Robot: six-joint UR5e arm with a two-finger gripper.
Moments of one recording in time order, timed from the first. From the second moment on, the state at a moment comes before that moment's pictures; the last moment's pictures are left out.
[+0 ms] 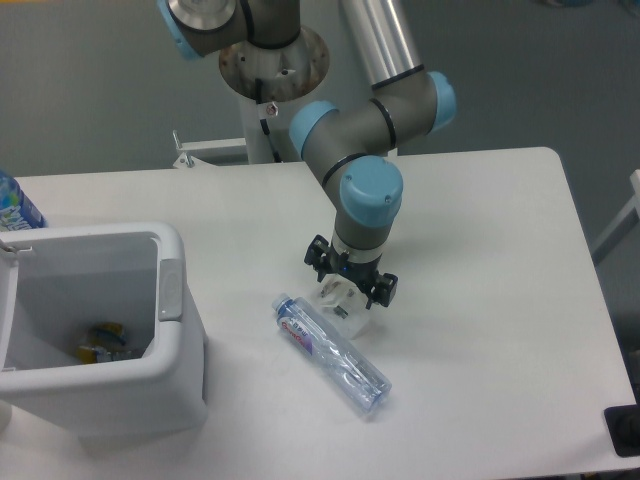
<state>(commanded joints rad) 2.47 -1.96 -1.87 -0.89 1.50 1.03</state>
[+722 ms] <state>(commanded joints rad) 2.49 -1.92 -1.87 -0.91 1.56 1.04</state>
